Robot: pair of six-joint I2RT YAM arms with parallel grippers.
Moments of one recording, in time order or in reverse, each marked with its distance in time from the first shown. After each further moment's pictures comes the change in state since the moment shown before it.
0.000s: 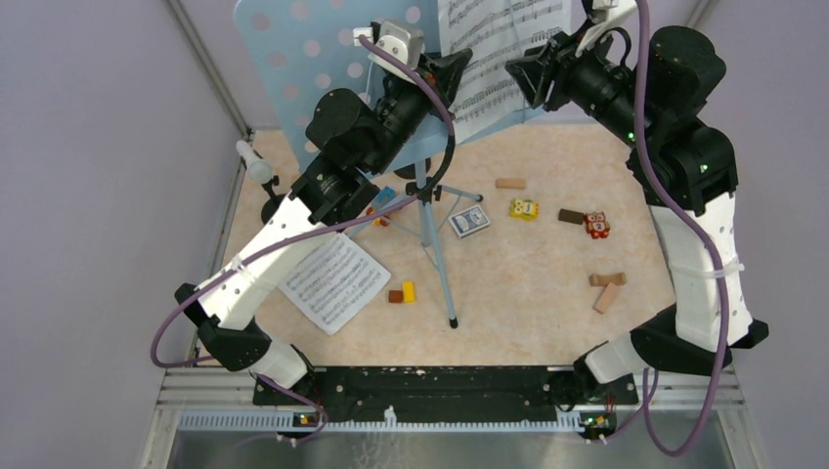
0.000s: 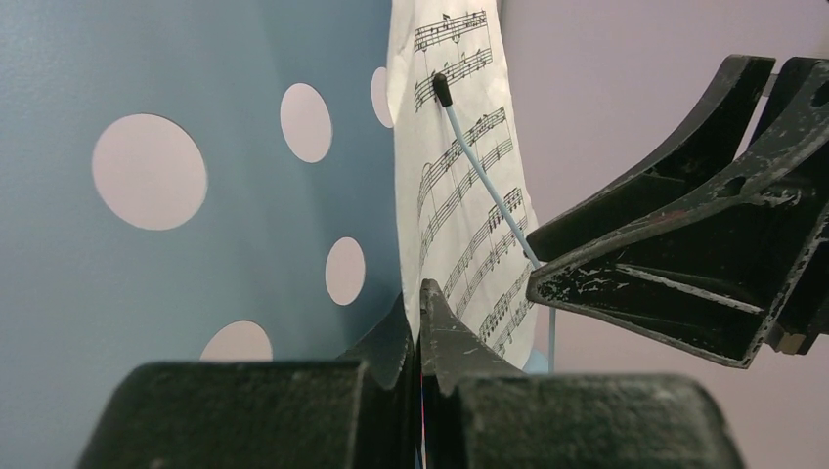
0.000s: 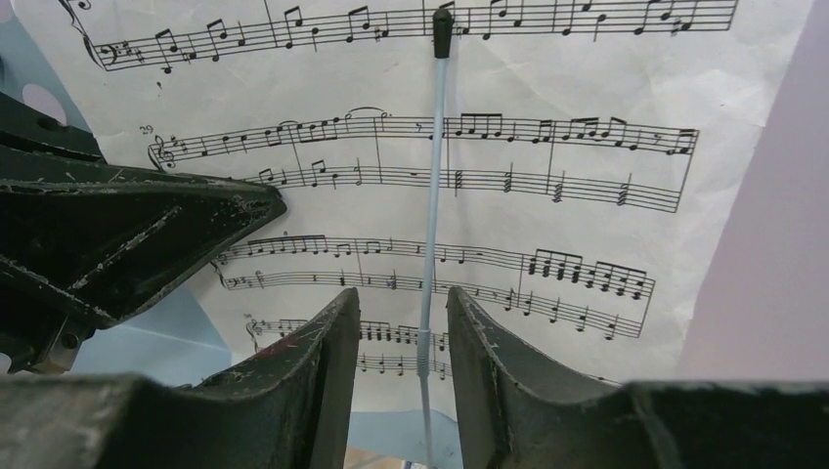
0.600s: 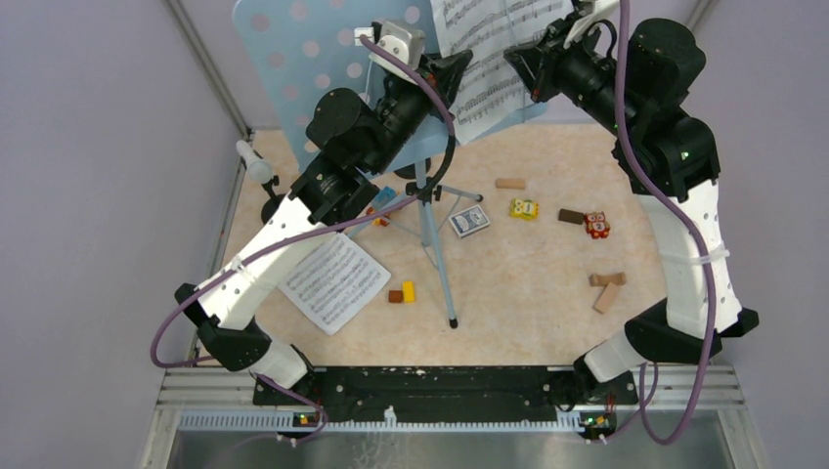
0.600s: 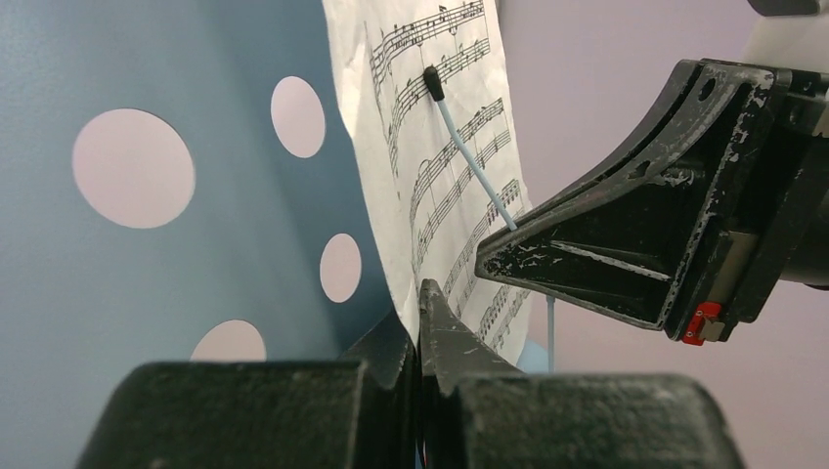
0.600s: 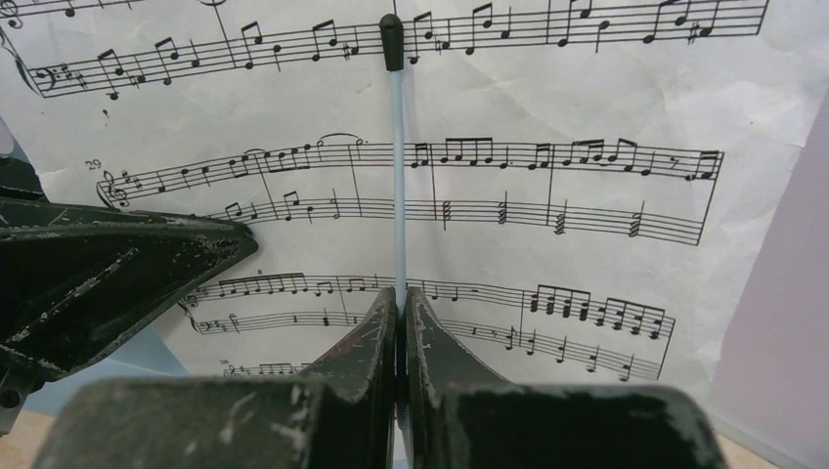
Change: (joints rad) left arm 0.000 0.000 0.002 -0.010 0.005 -0.001; right arm -0.006 0.054 0.011 0.039 -0.016 0.010
